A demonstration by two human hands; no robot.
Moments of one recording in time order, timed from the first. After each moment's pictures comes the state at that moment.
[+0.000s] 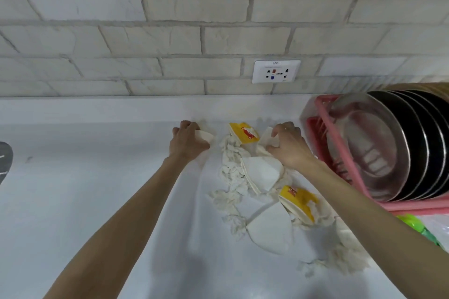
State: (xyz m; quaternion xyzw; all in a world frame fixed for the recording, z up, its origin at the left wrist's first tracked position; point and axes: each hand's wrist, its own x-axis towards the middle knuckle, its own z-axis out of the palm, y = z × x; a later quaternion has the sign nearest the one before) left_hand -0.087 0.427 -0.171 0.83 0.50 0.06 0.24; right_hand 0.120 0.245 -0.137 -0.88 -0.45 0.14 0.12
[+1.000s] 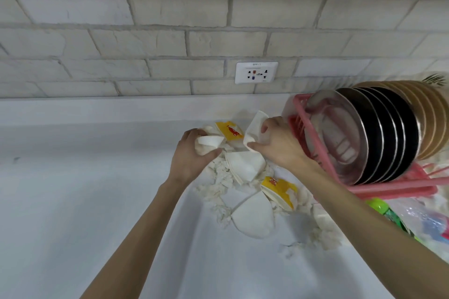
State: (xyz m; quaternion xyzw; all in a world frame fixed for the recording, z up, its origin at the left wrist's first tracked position) left_hand -0.105 0.334 -0.138 0.79 0.40 0.25 0.39; right_hand 0.101 0.209 -0.097 -0.86 -0.46 0.09 0.19
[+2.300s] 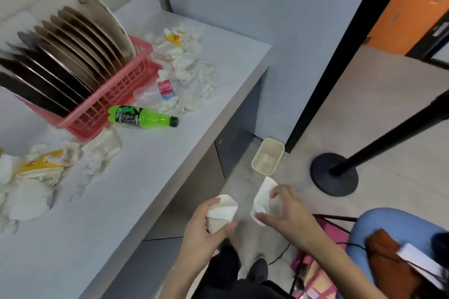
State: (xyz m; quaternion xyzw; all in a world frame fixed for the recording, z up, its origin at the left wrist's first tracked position) left_hand -0.137 -0.240 -0.165 0.80 0.14 -0.15 0.57; right_hand -0.096 -0.467 -0.177 -0.89 0.01 0.19 0.41
